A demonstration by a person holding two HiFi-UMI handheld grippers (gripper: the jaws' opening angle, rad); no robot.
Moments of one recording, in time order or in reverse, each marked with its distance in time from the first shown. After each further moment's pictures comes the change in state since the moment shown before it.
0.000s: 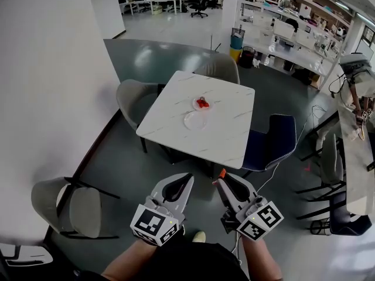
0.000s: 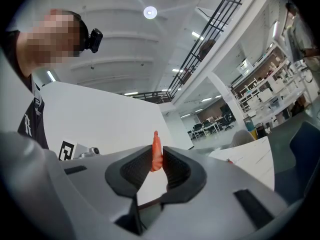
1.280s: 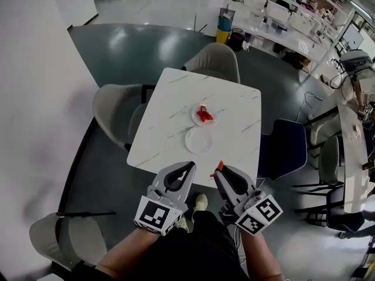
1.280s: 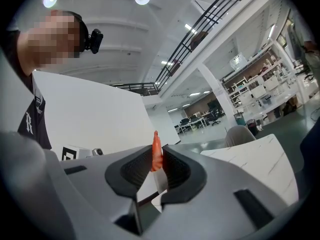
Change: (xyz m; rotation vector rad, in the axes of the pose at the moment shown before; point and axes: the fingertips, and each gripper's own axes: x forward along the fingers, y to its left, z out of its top) left arm 0.171 0.251 -0.025 0.000 0.007 -0.120; right arm 0.249 -0.151 -0.023 0.017 0.075 -0.156
